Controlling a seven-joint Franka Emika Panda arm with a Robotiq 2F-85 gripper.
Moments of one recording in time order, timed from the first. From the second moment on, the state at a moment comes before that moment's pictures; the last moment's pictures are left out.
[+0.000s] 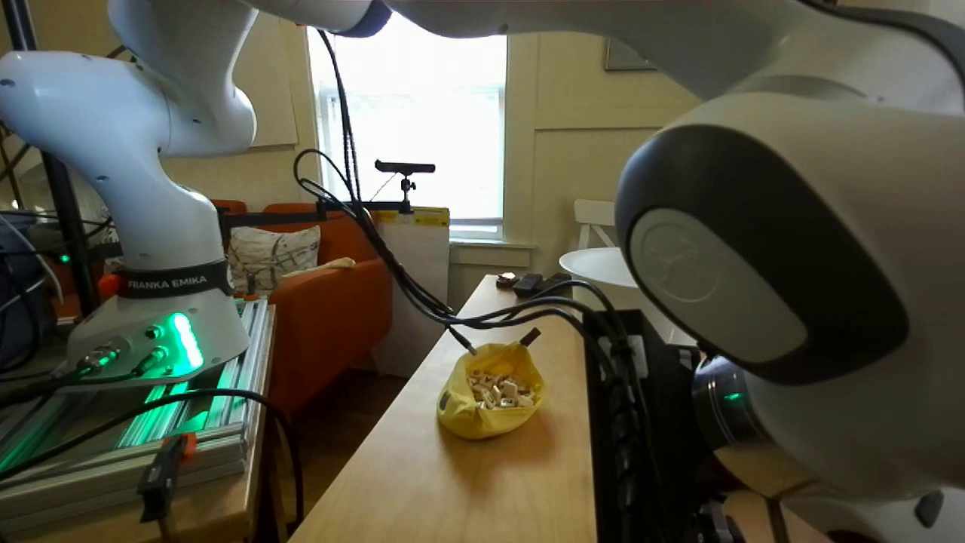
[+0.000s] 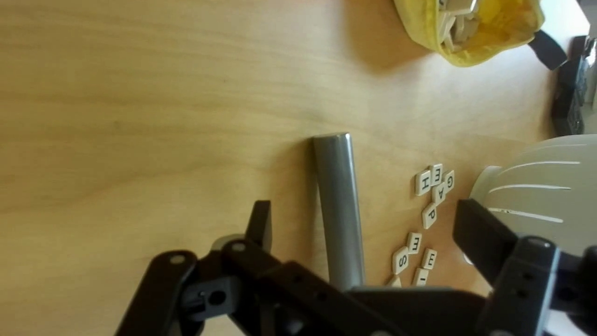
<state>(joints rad) -0.97 0.95 -0.08 -1.32 0.58 1.70 -0.82</state>
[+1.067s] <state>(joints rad) -0.98 0.92 0.02 -1.47 0.59 1.90 -0.90</state>
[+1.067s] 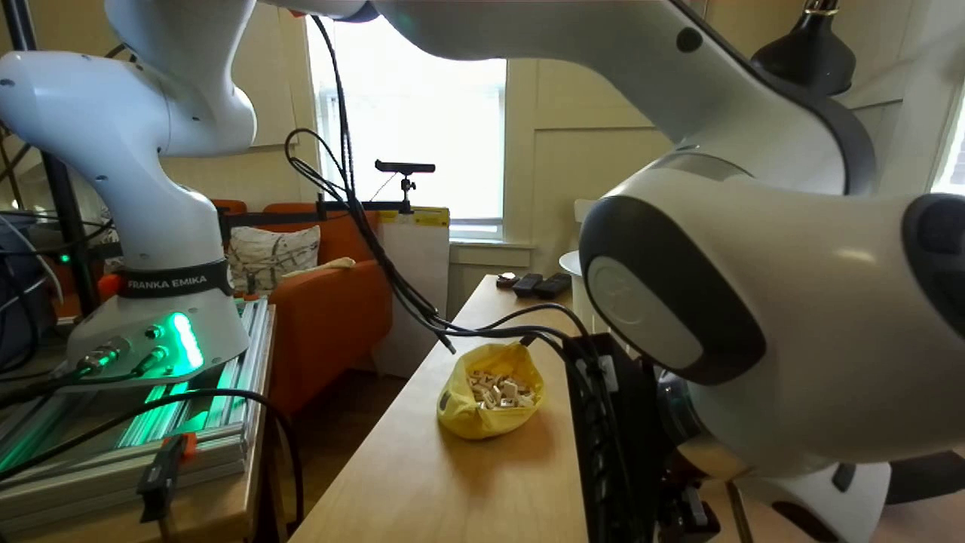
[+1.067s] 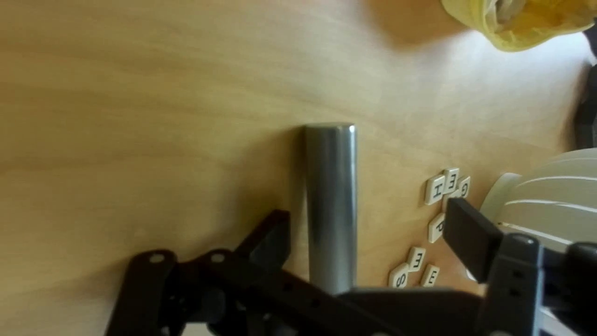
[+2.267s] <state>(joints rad) -0.98 0.88 0.03 -1.52 0.63 1.93 -0.93</state>
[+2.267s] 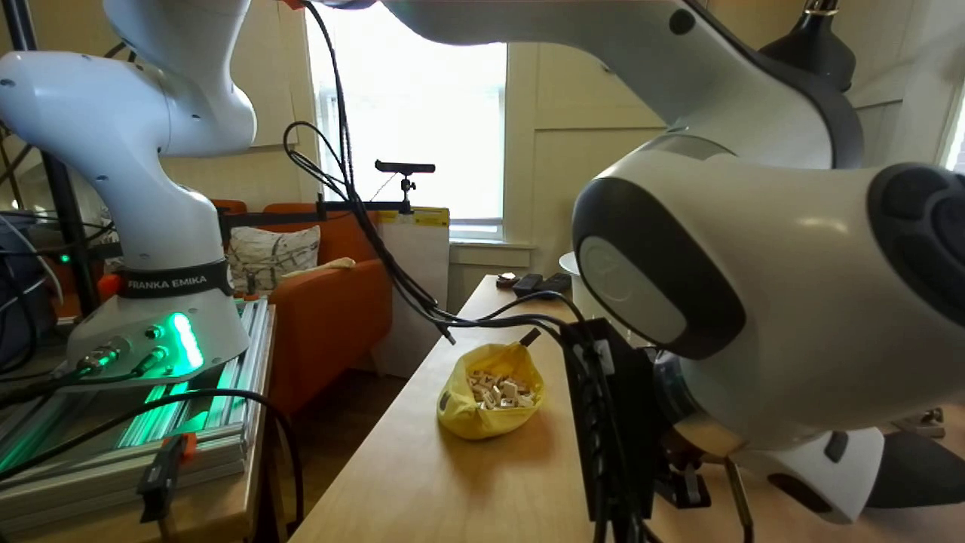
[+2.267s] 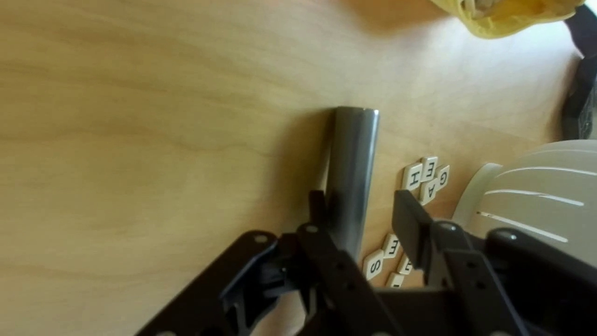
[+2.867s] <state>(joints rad) -0.97 0.86 0.03 -1.56 0.63 1.97 -0.94</state>
